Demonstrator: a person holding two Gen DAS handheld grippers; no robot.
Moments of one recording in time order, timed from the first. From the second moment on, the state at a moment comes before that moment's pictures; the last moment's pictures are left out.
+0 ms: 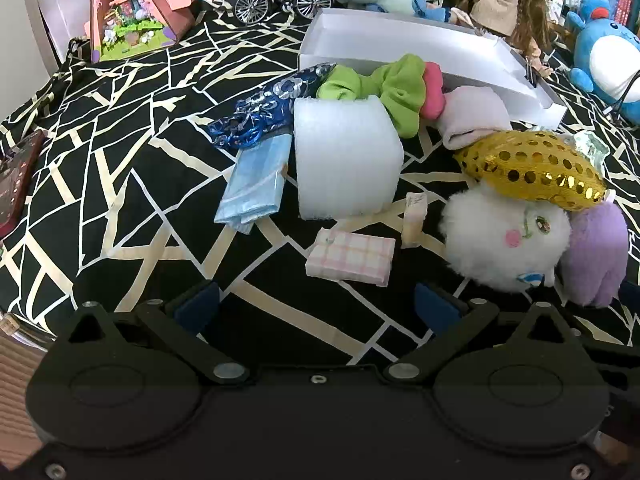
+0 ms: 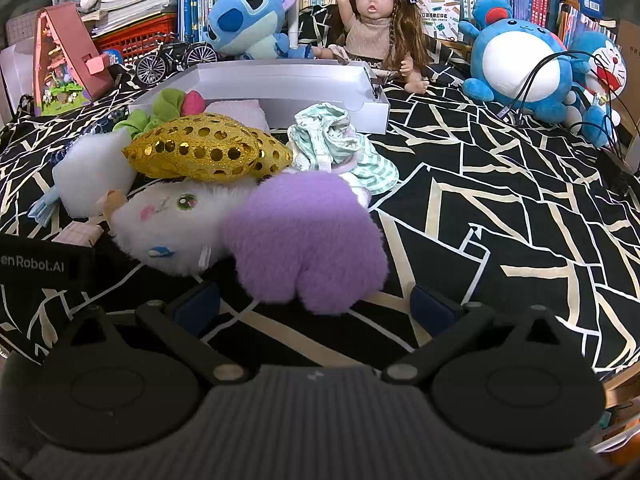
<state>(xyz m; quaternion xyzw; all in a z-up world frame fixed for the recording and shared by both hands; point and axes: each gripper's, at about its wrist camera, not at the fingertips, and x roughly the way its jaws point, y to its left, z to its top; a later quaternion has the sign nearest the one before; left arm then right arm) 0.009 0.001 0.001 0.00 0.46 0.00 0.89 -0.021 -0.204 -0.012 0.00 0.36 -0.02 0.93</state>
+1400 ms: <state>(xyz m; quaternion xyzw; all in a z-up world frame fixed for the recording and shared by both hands) 0.012 0.000 0.004 0.00 0.46 0.00 0.89 -0.022 -0.204 -0.012 0.00 0.36 -0.02 0.93</state>
